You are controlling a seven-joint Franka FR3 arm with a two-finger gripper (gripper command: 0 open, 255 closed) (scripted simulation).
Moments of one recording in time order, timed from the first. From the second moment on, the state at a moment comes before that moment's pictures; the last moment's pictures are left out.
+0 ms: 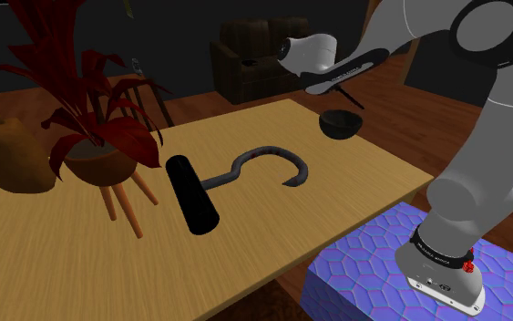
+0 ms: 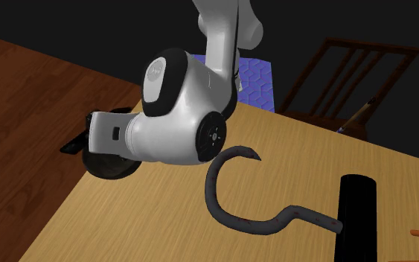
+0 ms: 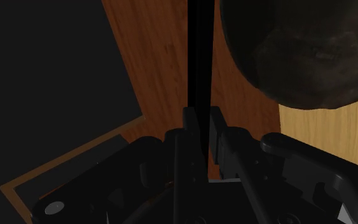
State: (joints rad) arm -0.45 0.13 0.33 -1.91 -1.08 1.70 0.72
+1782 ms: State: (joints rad) arm -0.45 0.21 0.32 -1.97 -1.12 1.75 0.85
